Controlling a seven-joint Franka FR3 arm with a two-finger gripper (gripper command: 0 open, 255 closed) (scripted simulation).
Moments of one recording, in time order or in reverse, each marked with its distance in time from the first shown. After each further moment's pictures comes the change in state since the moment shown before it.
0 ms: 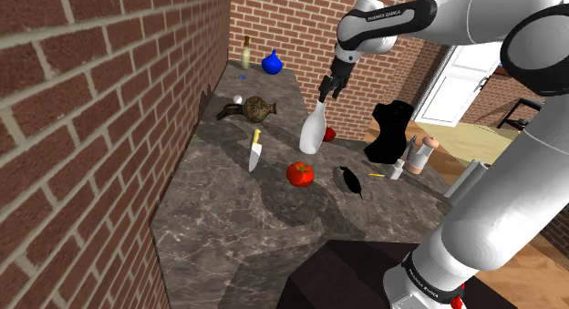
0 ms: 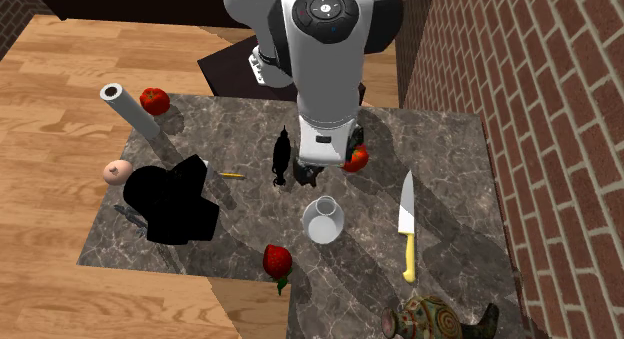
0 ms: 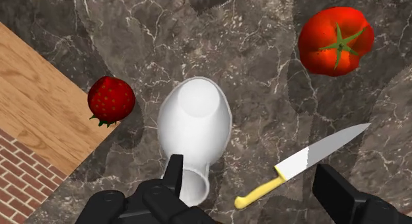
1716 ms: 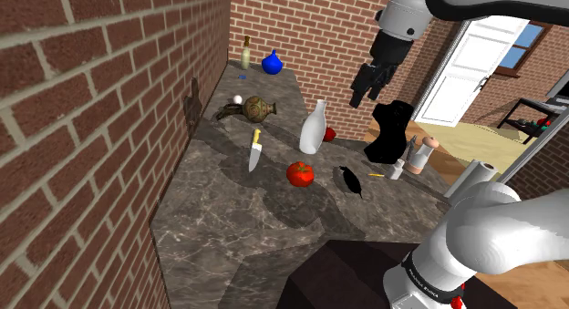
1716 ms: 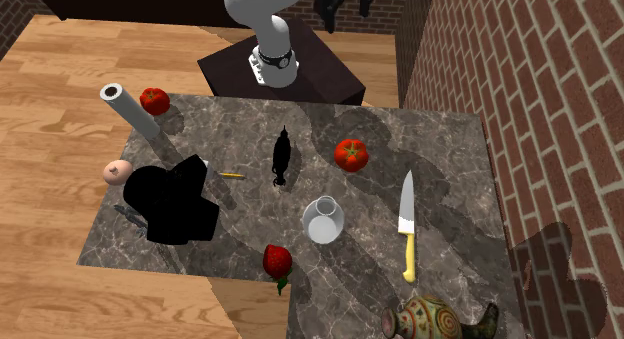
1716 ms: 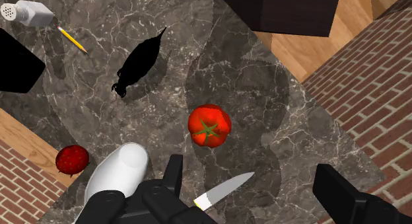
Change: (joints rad) arm 0.090 -0.761 0.289 -0.383 -0.056 -0.386 0.413
